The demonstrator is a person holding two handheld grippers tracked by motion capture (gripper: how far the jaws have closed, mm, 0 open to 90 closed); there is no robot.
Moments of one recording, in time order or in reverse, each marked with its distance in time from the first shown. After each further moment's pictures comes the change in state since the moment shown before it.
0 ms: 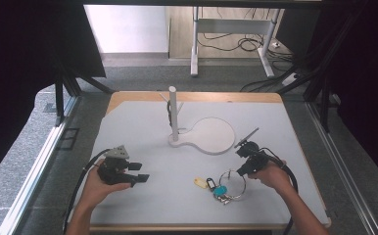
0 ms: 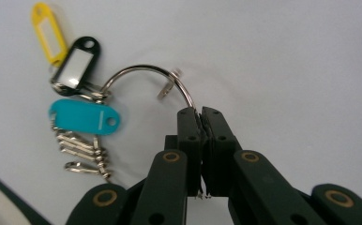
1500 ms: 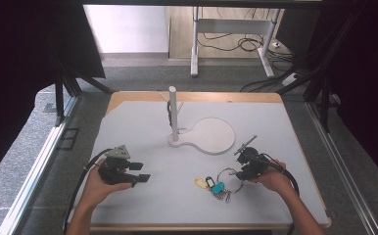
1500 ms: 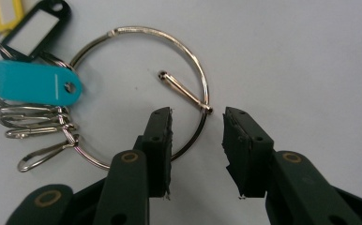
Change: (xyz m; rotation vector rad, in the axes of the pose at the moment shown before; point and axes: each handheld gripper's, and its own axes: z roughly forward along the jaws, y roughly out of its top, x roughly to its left) left arm -0.004 0.004 0.001 0.000 -0.003 0.012; right arm -0.008 -0.013 0.027 -0.039 -0.063 -0.149
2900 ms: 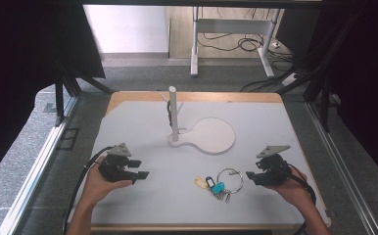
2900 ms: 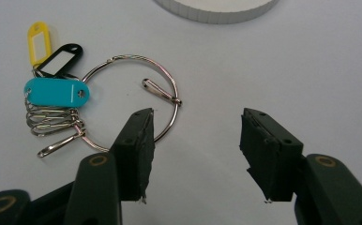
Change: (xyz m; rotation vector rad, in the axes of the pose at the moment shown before) left arm 0.005 0.003 0.002 0.034 0.062 0.004; right arm -0.001 -0.047 -0.044 -0.304 -0.077 0.062
